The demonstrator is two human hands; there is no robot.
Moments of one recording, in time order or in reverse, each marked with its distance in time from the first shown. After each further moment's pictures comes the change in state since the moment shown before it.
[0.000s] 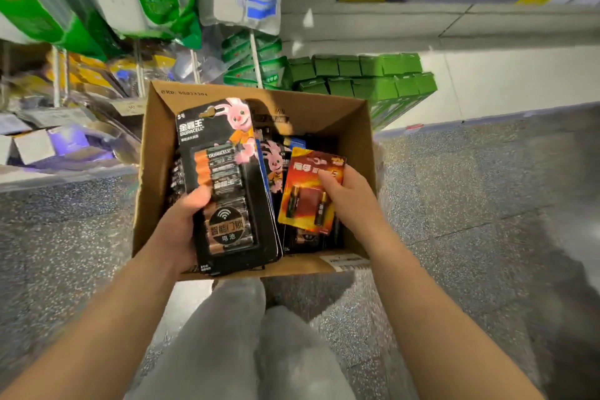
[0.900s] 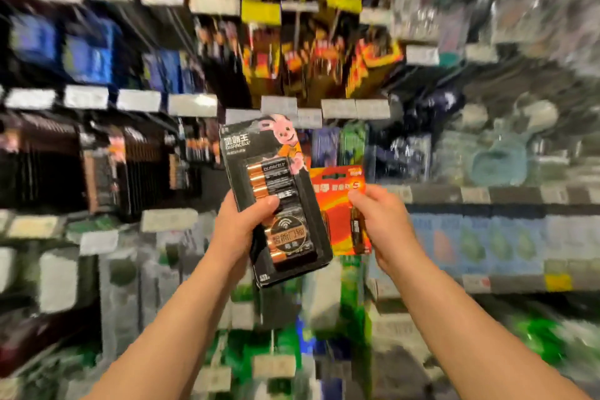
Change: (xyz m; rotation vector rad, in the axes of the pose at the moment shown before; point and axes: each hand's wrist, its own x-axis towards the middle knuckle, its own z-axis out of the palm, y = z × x) left_hand -0.446 0.295 0.231 0.304 -0.330 1.516; right_hand -0.337 -0.460 -0.177 0.466 0.250 -1.093
